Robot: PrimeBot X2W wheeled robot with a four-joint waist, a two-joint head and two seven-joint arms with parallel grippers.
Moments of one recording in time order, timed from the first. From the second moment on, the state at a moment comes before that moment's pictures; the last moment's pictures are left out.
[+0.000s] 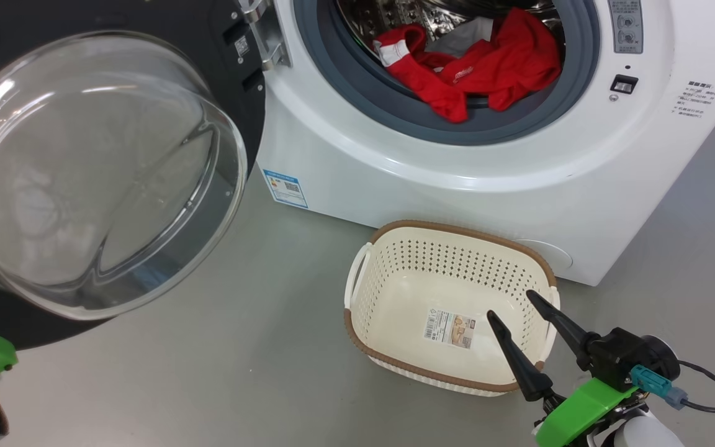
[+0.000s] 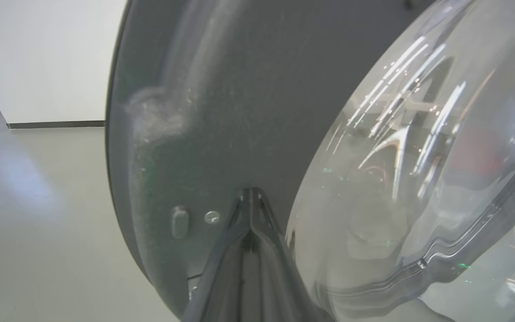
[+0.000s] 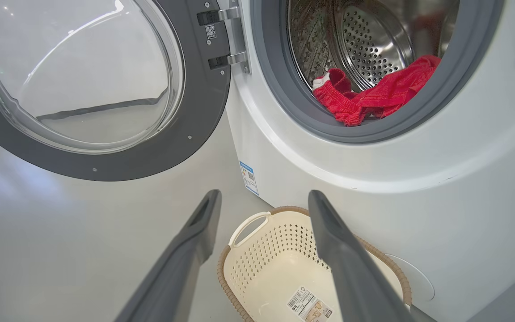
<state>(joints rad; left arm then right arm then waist) -0.51 0.26 0.24 0.75 -0.30 0.06 -0.25 -0.17 -0.25 0.30 0.24 0.28 0.13 -0.25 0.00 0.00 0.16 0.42</state>
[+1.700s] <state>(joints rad) -0.16 0.05 0.32 0.40 -0.15 -0.12 -0.25 -0.14 -0.21 0.26 0.24 0.28 0.13 -0.25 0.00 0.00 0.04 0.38</state>
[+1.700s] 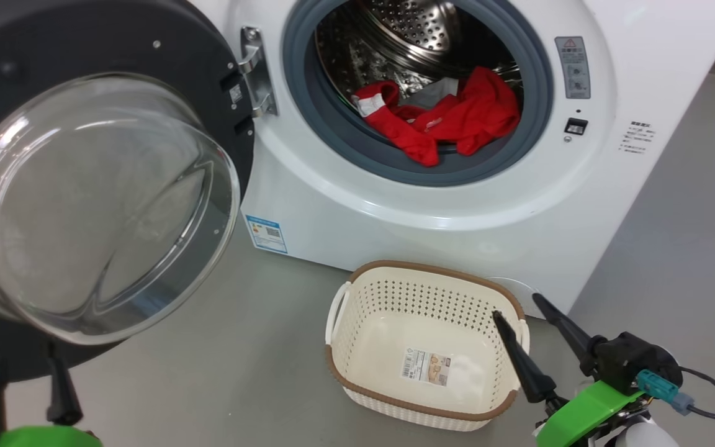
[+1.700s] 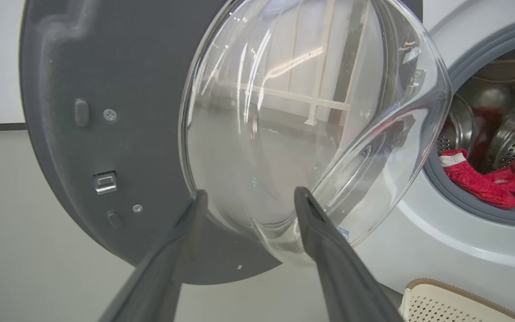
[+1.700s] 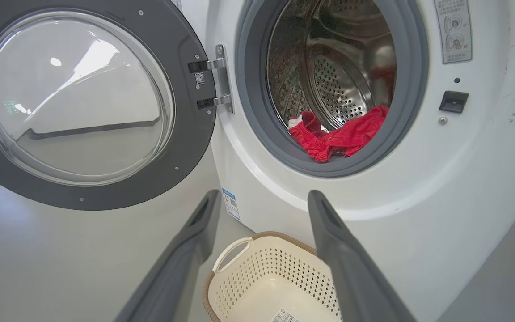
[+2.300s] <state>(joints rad) -0.05 0.03 0.13 0.27 -0.21 -0.13 -0.25 -0.12 -0.22 0.17 0.22 0.28 0.13 -0.25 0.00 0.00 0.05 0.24</state>
